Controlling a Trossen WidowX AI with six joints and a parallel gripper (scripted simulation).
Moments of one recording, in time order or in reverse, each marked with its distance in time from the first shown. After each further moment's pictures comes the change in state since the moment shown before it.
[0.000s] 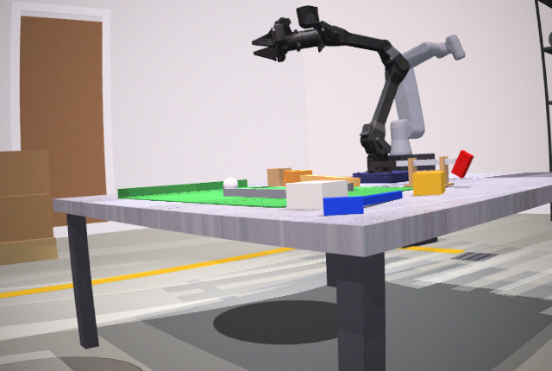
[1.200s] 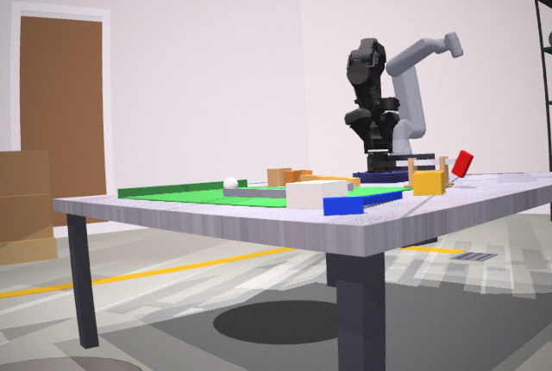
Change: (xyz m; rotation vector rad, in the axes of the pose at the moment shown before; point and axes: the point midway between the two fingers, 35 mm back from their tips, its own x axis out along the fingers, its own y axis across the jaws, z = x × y) arm -0.250 0.191 -0.369 -1.677 0.666 1.824
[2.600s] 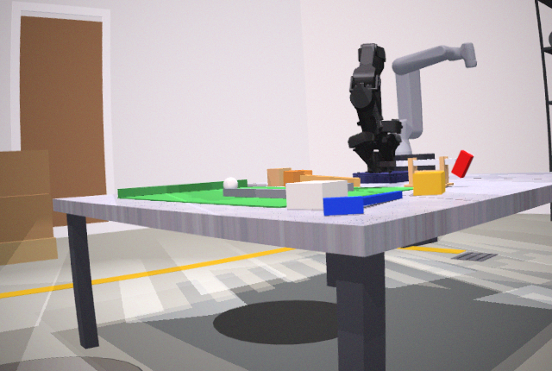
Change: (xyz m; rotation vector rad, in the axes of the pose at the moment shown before) arm 0.058 0.006 -0.014 -0.029 -0.001 0.017
